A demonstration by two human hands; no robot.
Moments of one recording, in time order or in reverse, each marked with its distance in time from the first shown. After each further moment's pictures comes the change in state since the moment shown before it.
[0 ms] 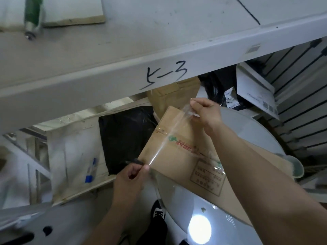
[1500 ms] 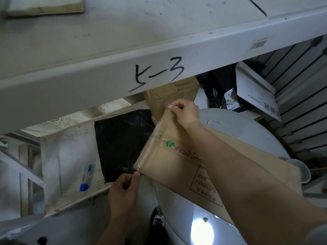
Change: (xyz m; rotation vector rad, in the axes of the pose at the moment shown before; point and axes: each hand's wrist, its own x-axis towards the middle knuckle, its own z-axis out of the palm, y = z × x) left_hand 0.021 -0.032 0.018 -0.004 0.217 -0.015; right_hand 0.041 0.023 0.050 -0.558 0.015 -0.209
